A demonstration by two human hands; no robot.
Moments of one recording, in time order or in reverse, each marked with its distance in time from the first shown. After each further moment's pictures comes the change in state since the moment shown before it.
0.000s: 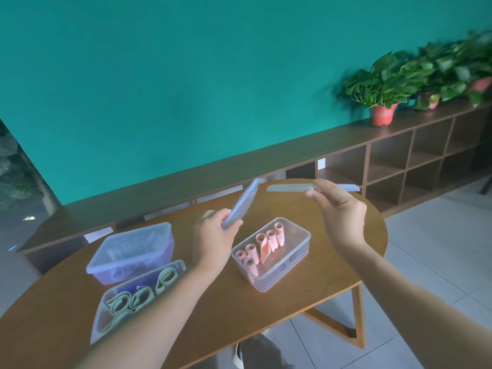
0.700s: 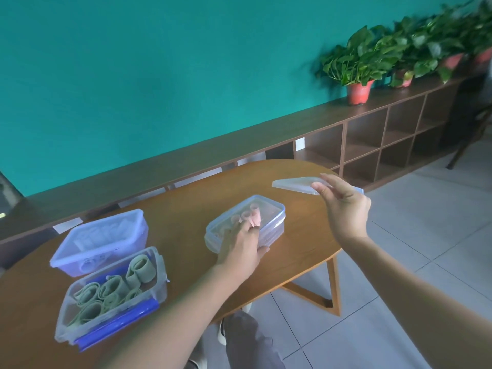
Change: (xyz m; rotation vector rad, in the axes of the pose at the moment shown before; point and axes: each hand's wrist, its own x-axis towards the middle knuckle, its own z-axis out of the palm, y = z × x) left_hand -0.061 0.042 0.084 0.366 -0.499 0.338; right_hand -0.013 0.042 -0.052 -0.087 0.060 0.147
